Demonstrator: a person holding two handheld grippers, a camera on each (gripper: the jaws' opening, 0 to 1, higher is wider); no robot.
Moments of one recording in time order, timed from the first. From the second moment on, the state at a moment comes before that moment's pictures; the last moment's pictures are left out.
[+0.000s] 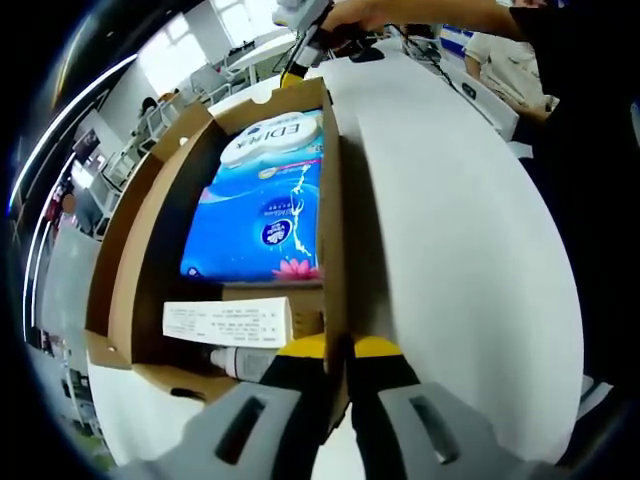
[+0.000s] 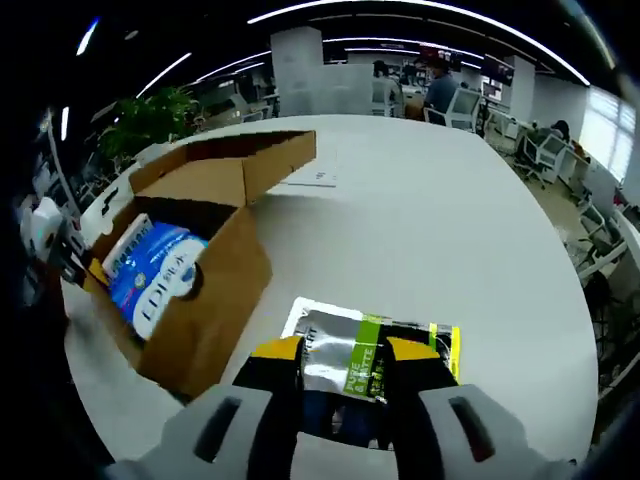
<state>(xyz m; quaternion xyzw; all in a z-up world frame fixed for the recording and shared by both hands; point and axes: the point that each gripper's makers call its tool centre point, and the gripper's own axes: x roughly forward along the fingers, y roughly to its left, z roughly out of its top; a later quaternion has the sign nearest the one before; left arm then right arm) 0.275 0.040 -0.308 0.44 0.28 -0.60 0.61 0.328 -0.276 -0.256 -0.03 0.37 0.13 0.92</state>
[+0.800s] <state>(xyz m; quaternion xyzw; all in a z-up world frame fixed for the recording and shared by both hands) 0.266 0.044 -0.310 0.45 0.27 -0.60 0.60 0.323 -0.116 -0.265 -0.05 0.53 0.18 0.83</state>
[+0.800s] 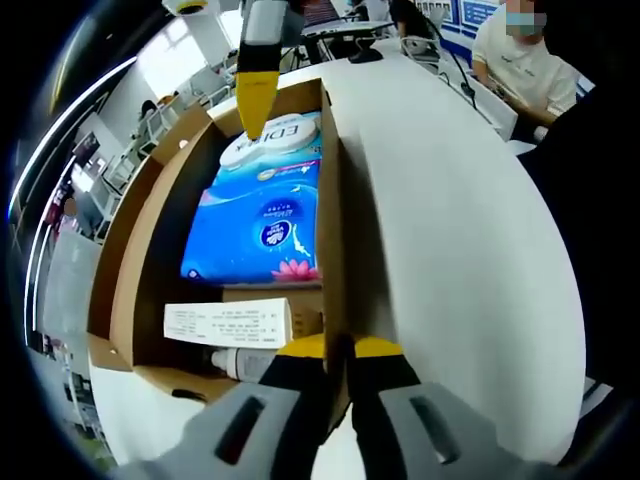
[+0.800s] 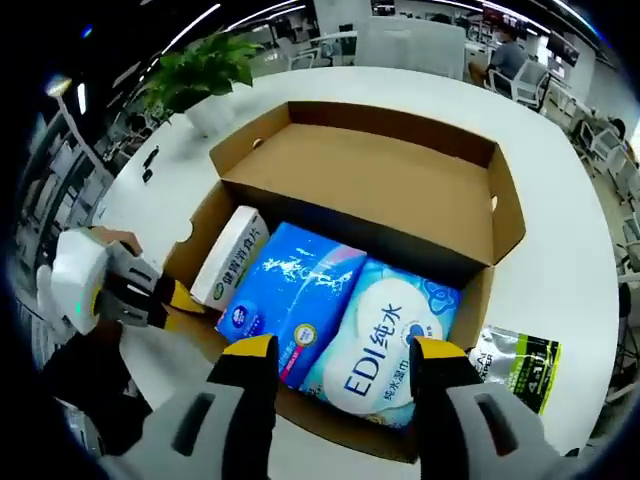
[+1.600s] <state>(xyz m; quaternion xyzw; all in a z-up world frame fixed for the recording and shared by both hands) 0.264 0.044 -0.311 0.45 0.27 -0.60 0.61 0.335 -0.148 -0.301 -0.11 0.60 0.04 0.79</state>
